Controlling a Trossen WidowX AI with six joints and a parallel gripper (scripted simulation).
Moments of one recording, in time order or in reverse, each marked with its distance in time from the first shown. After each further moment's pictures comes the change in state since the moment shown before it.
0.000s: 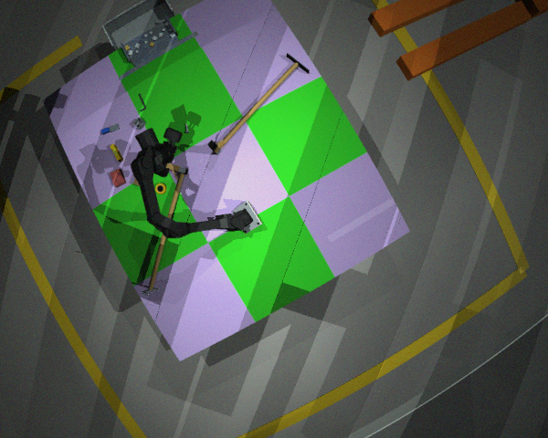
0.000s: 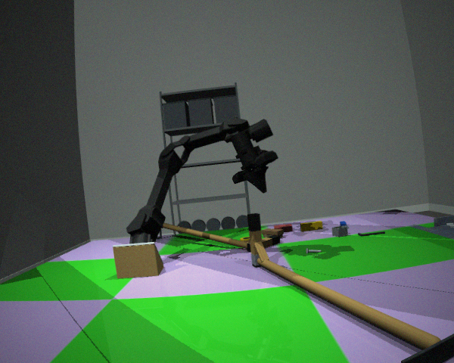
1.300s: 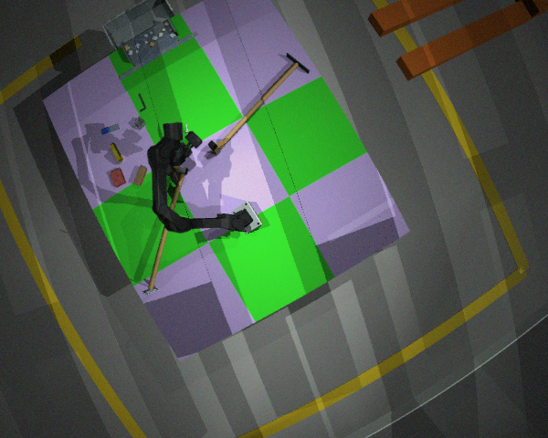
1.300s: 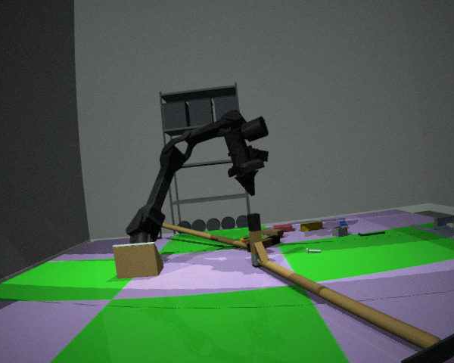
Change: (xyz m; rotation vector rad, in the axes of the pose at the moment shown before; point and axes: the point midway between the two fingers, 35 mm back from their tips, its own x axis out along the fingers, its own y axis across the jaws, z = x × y) arm -0.002 -0.009 -0.051 0.359 0.011 0.228
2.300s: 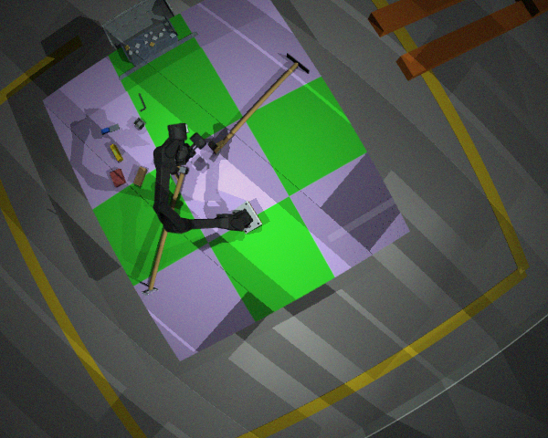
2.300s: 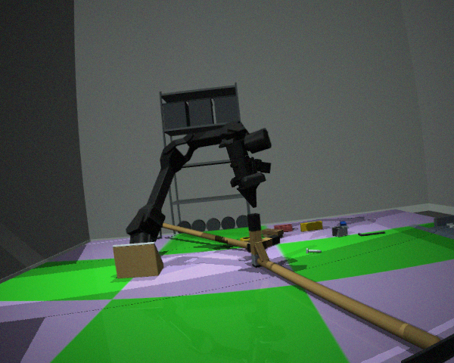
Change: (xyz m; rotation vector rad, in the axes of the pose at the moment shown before) arm 0.035 -0.006 -0.008 0.047 0.002 0.023
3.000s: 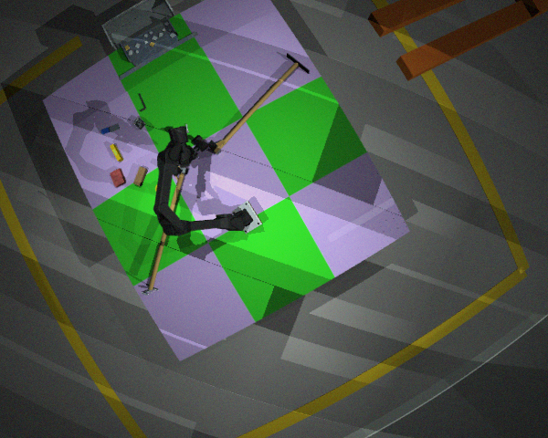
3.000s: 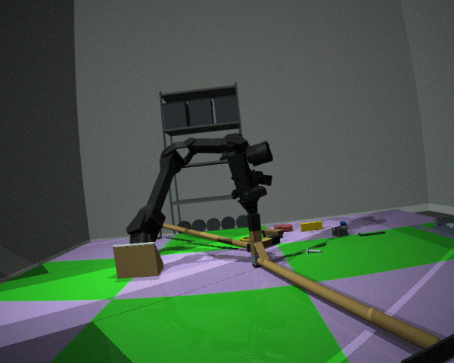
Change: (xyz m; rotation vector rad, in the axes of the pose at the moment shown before) arm 0.037 0.001 -0.008 -0.001 -0.002 0.001
